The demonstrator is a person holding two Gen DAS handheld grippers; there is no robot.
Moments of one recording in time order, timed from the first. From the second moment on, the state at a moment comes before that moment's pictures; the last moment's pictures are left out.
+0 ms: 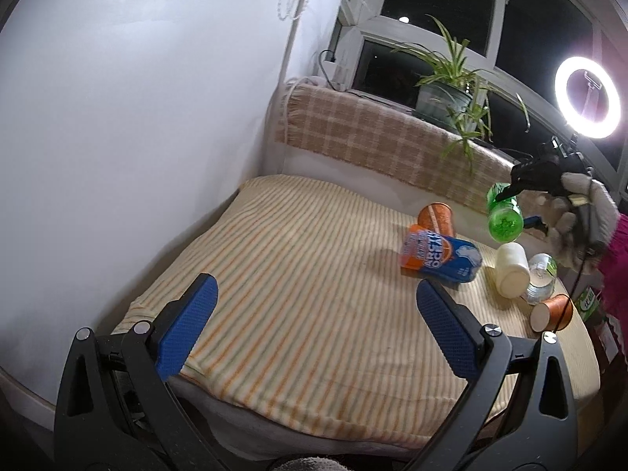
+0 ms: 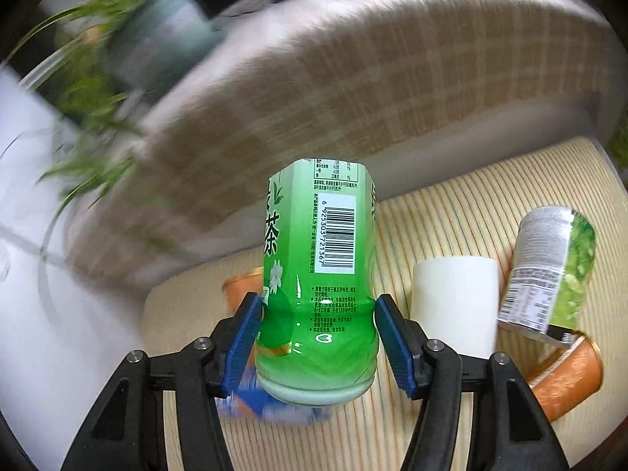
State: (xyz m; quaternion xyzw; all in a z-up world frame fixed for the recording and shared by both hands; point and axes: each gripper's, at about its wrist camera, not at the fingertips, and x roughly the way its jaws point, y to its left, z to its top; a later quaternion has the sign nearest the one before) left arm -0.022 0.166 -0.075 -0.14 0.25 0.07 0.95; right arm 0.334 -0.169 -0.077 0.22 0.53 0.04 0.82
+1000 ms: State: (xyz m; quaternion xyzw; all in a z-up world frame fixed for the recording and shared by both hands) left arm -0.006 0.060 -0.071 -0.11 0.32 -0.04 0.94; right arm 0.163 -0.142 -0.147 0.16 0.61 0.21 0.75
